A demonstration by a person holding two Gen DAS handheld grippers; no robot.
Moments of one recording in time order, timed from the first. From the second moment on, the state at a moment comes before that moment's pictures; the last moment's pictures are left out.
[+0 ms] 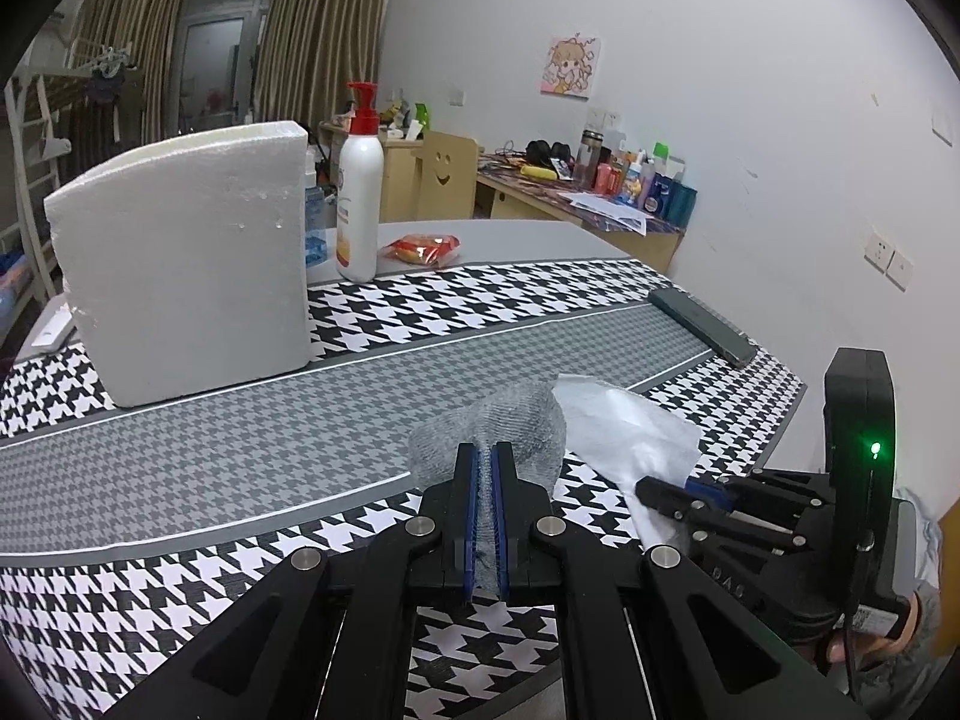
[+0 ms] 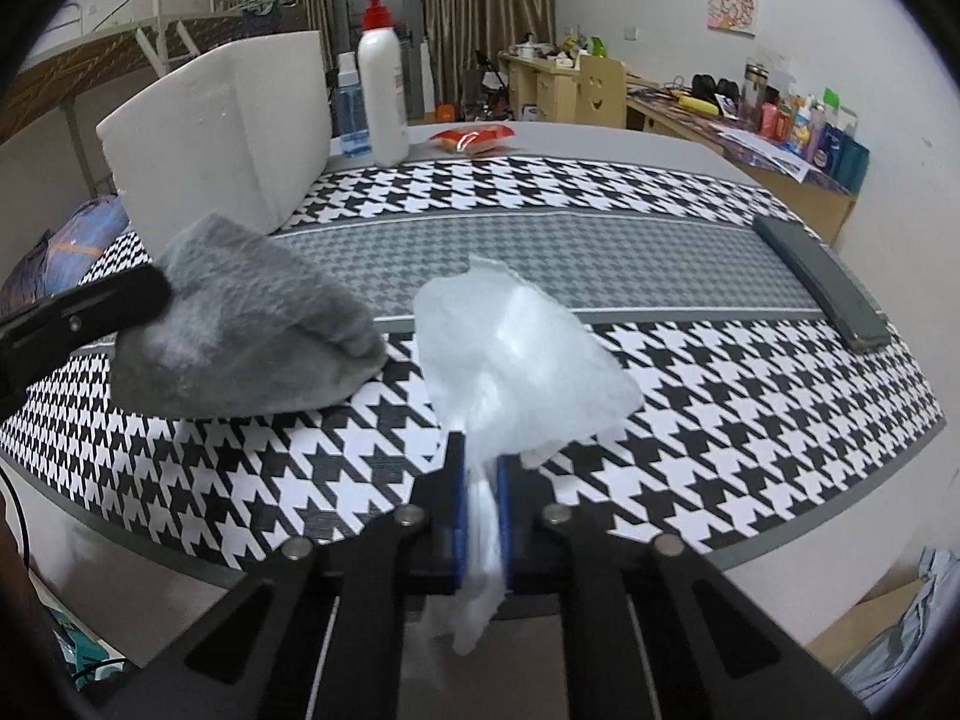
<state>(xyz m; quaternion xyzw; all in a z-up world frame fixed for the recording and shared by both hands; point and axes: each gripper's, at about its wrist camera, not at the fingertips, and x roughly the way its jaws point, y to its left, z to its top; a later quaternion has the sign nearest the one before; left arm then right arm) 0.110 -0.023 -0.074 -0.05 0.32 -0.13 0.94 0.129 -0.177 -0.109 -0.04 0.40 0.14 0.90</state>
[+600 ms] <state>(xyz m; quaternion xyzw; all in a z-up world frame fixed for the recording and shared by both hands) 0.098 -0.027 -0.059 -0.04 0.30 -0.13 0.94 0.120 -0.190 -0.086 -0.02 0.37 0.14 0.92</state>
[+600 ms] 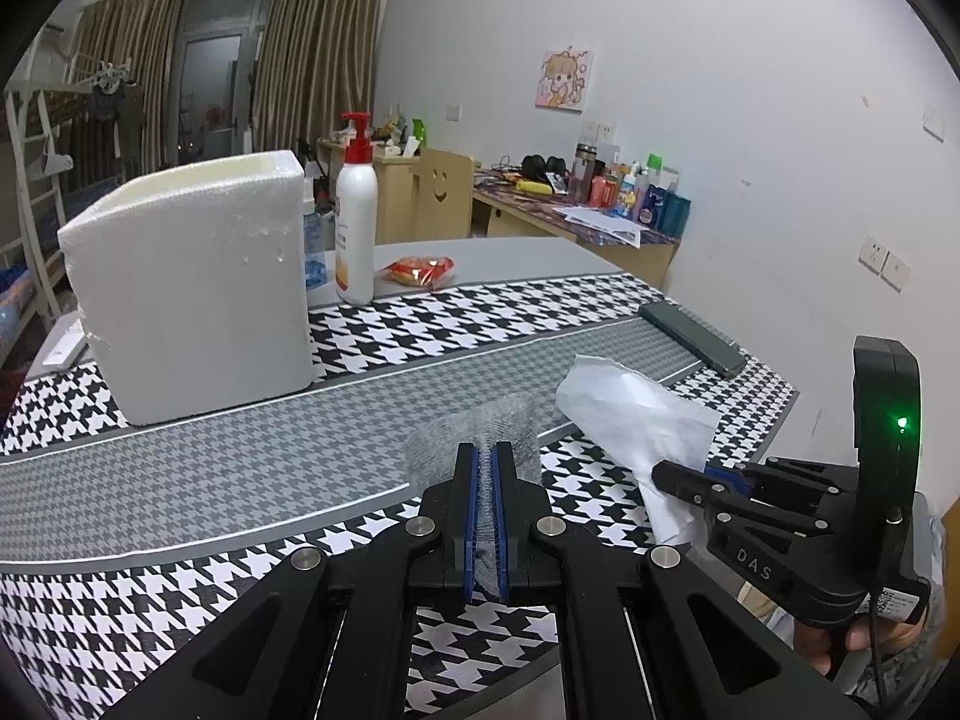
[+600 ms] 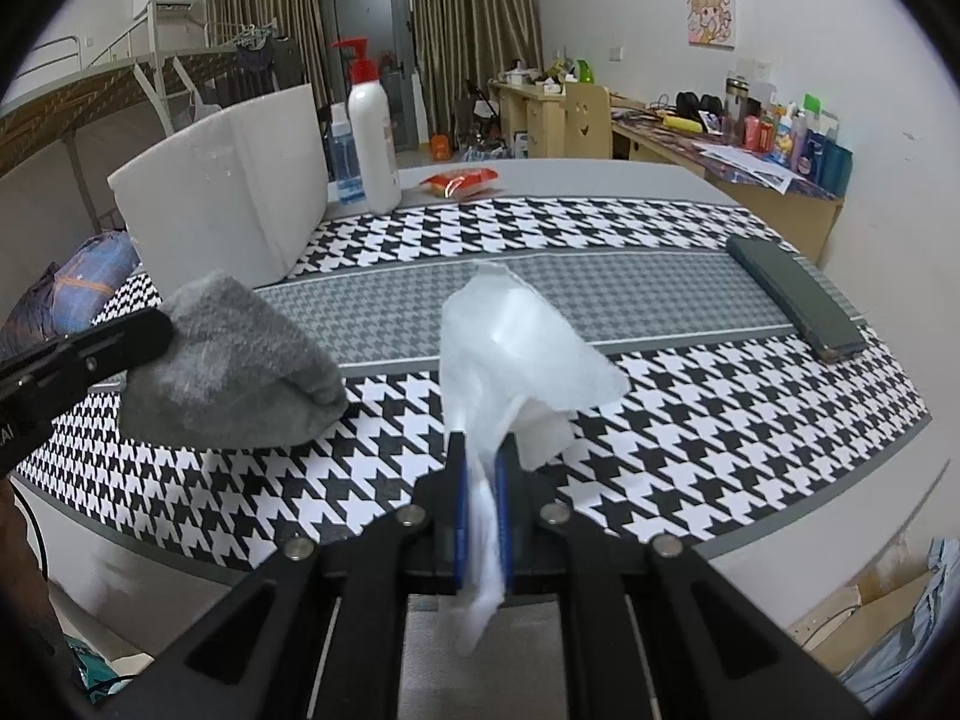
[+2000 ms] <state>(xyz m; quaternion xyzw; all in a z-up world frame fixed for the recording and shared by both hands) 0.106 -0.017 -0.034 -0.03 0.29 -0.11 0.95 0.127 -0.183 -0.053 -0.01 0.33 0.16 0.93</state>
